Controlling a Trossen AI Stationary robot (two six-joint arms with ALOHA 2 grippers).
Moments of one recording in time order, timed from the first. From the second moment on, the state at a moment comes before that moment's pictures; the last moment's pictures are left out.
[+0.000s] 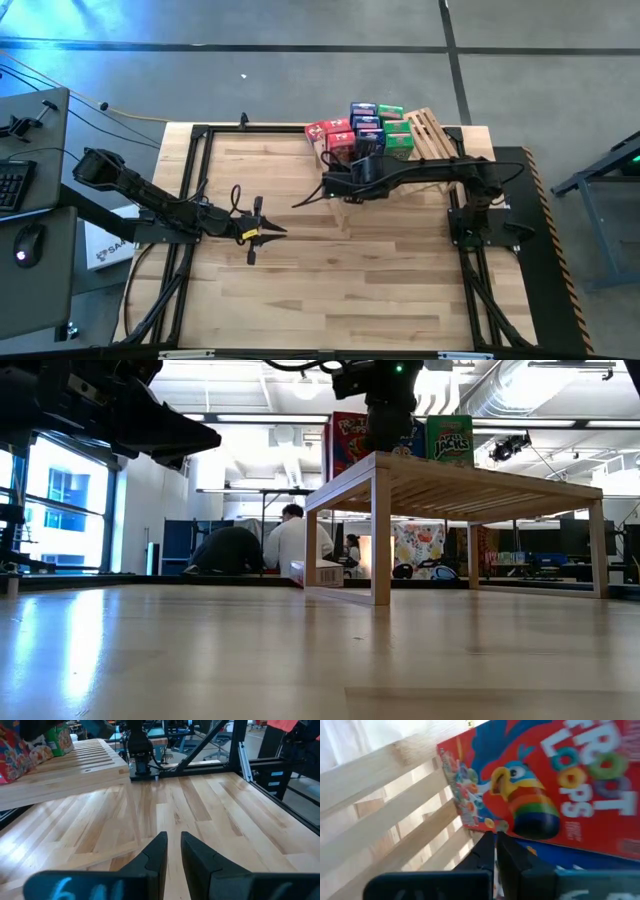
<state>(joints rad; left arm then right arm) -0.34 1.15 0.24 0.73 -0.30 0.03 0.01 1.87 1.78 -1.29 0.80 0.05</state>
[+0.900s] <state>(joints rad) 0.31 1.16 0.45 0.60 -0.02 -0.08 0.37 1.01 0.74 -0.03 0.70 -0.24</state>
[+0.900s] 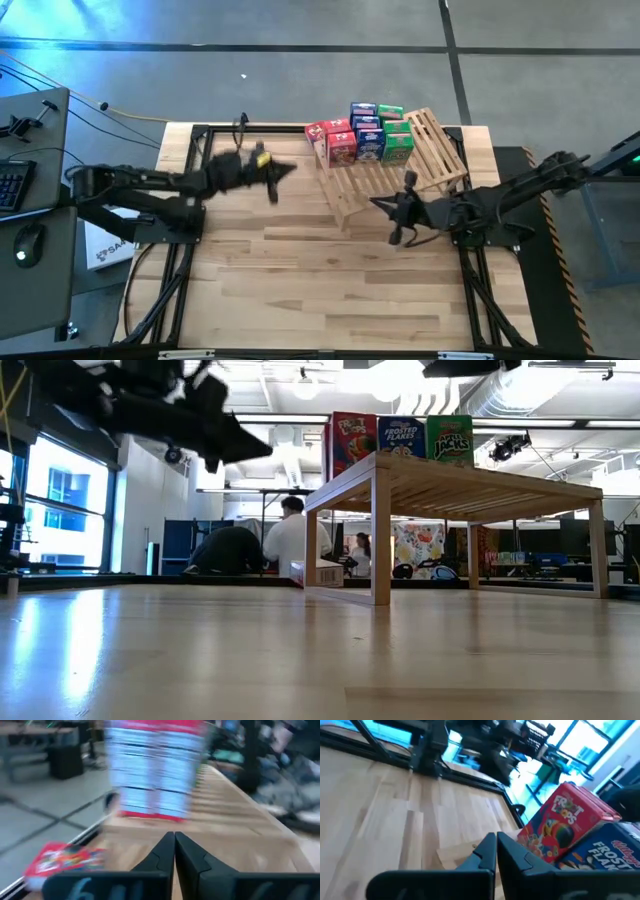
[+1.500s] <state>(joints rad) 0.91 1.75 0.99 0.30 0.51 -0.04 0.33 0.98 0.71 -0.02 0.65 -0.29</state>
